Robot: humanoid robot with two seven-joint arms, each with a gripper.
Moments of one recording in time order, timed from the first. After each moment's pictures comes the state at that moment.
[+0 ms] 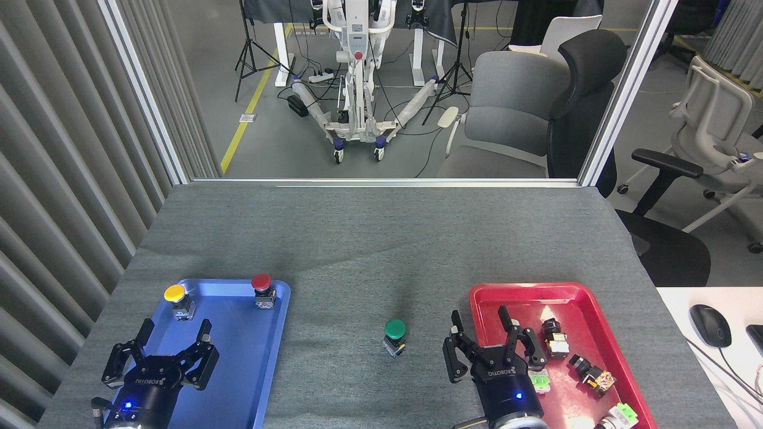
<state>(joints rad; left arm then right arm) 0.04 0.31 -0.03 -1.51 -1.19 -0.01 0.20 0.00 0.00 0.25 -1.55 1.44 0.10 -0.08</state>
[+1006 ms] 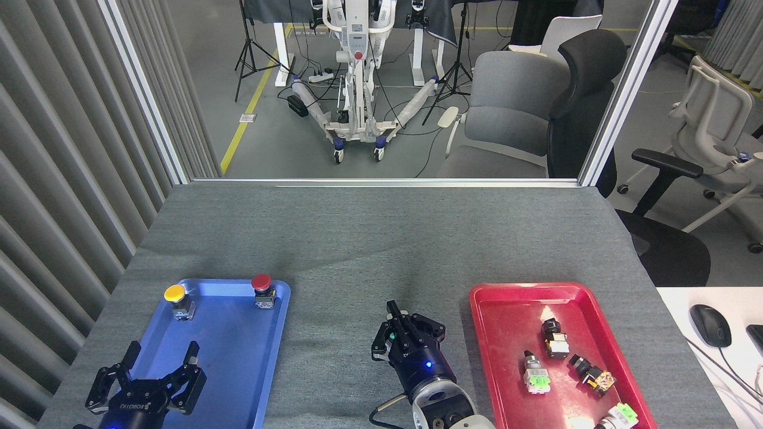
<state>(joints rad) 0.13 0.31 0.02 -1.54 -1.19 -0.04 0.20 -0.25 0.14 0.45 -1.19 1.45 0.12 0.02</state>
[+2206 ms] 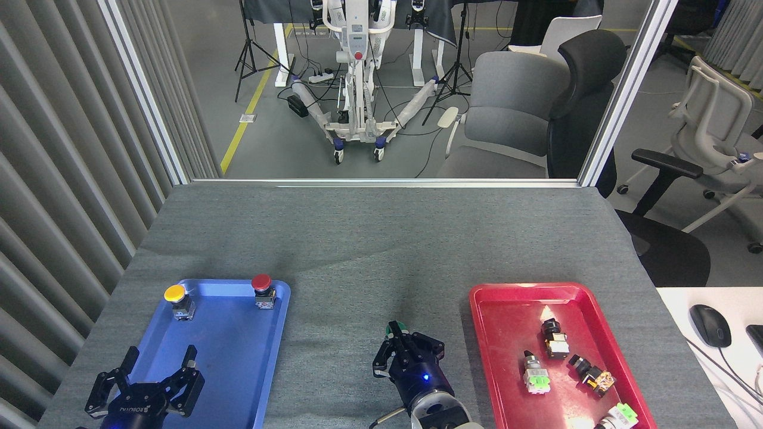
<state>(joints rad) 0.11 0.31 0.02 -1.49 -1.19 -0.04 0.21 -0.25 0.15 0.46 -1.08 1.44 0.15 0.04</state>
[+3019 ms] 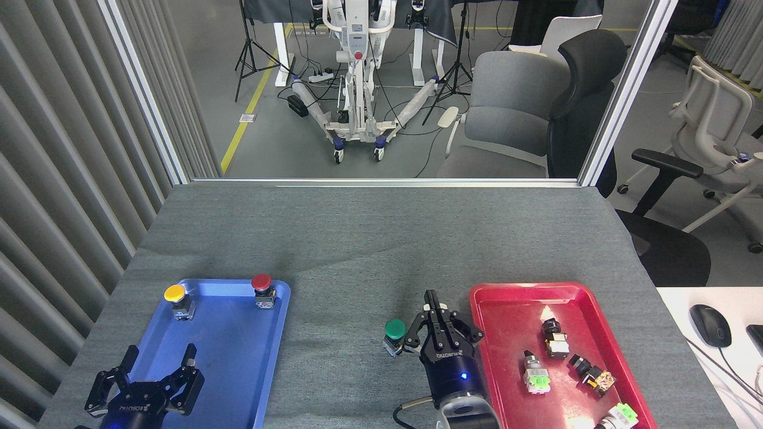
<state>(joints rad) 0.11 0.31 0.02 -1.49 -1.19 -0.04 0.21 -0.10 0.15 0.29 -1.39 1.45 0.16 -0.16</state>
